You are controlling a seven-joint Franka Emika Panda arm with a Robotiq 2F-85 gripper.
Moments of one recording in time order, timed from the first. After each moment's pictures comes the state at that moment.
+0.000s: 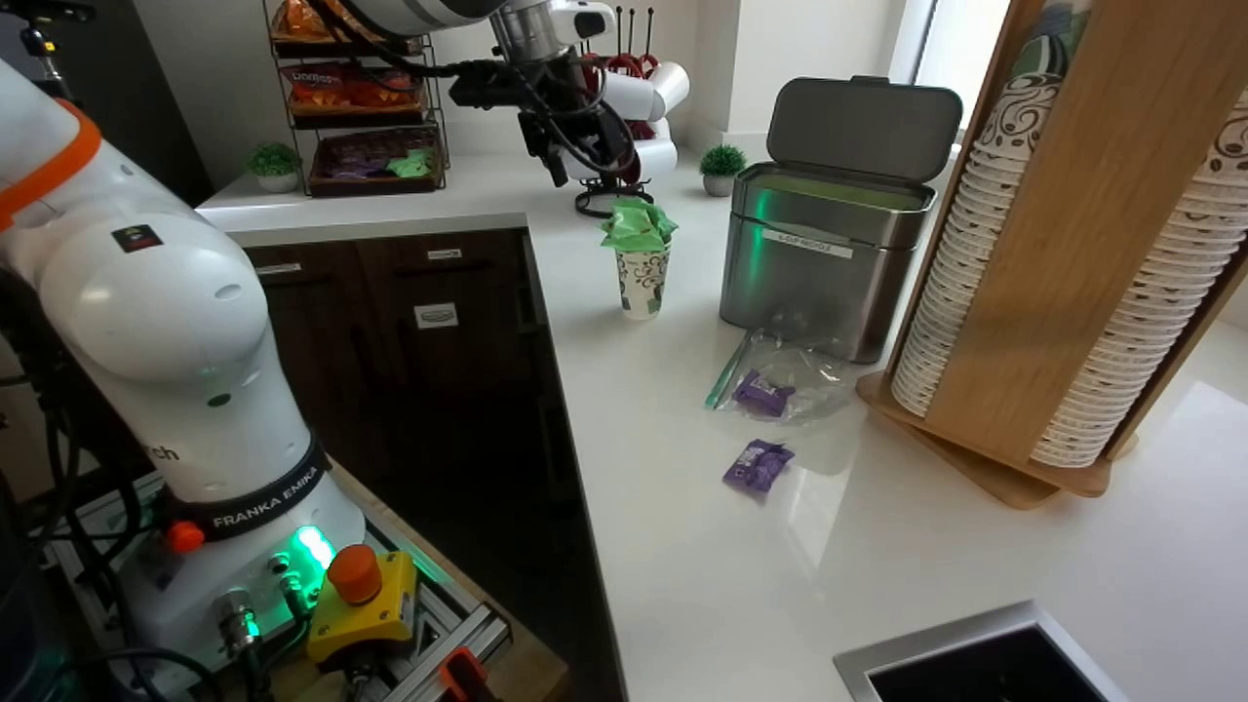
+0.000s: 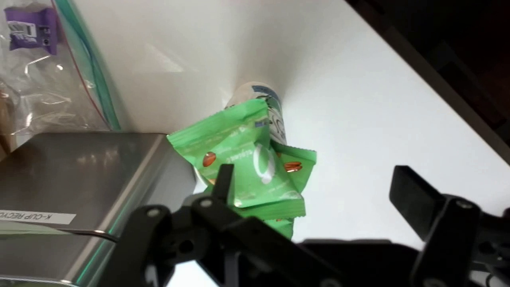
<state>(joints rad) -0.08 -0.50 0.04 -2.58 -0.14 2.37 0.05</state>
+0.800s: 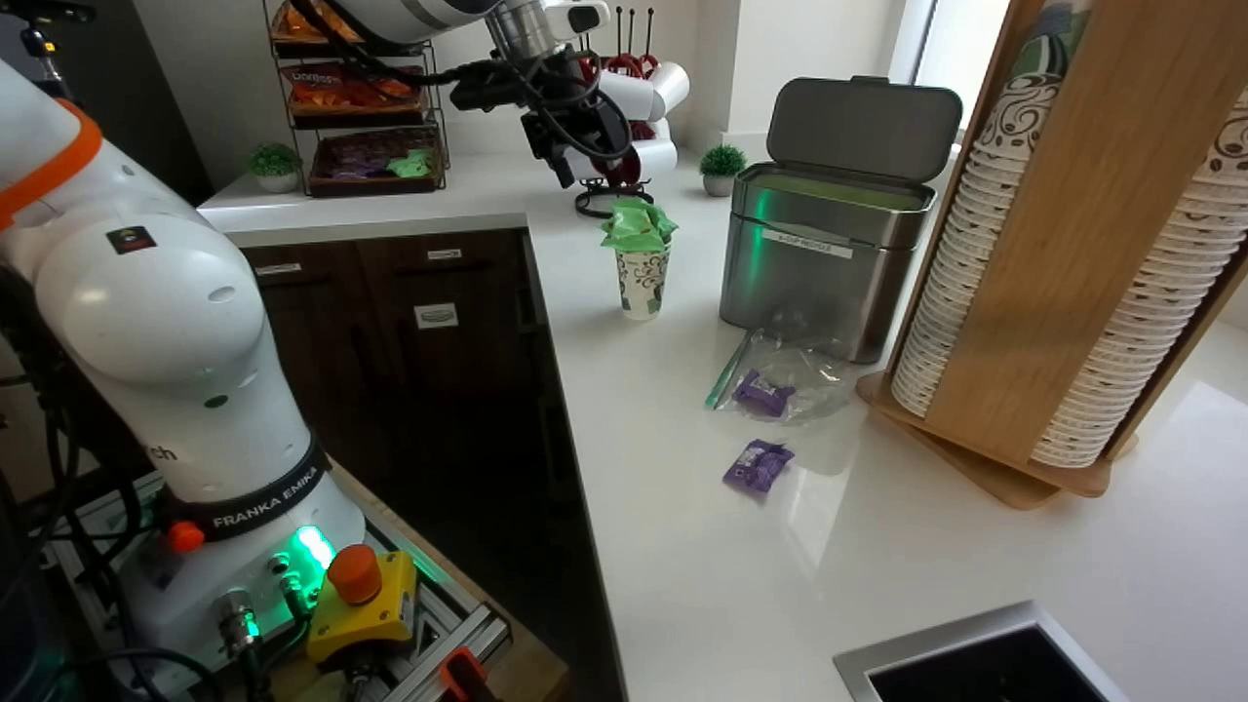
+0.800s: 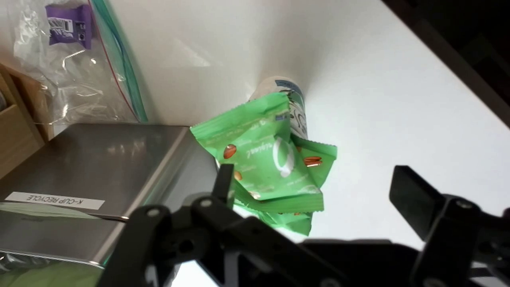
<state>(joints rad) -0.10 -0.50 0.08 -2.58 -0.24 2.37 0.13</state>
